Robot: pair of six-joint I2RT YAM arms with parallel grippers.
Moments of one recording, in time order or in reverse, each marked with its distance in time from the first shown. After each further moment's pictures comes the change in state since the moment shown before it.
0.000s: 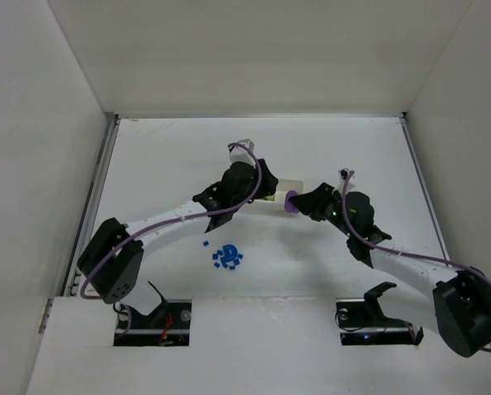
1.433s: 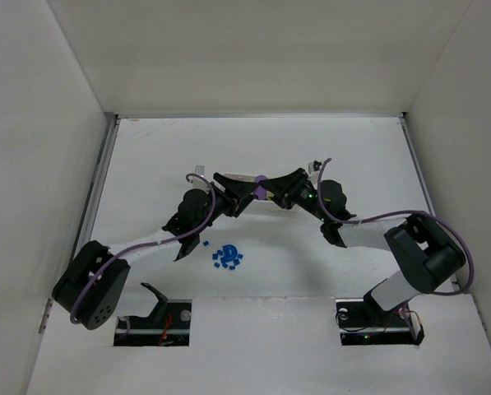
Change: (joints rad) left arm 0.189 -0.236 -0.517 0.560 0.336 -0.760; right arm 0.105 0.447 0.175 0.446 -0.090 0.580
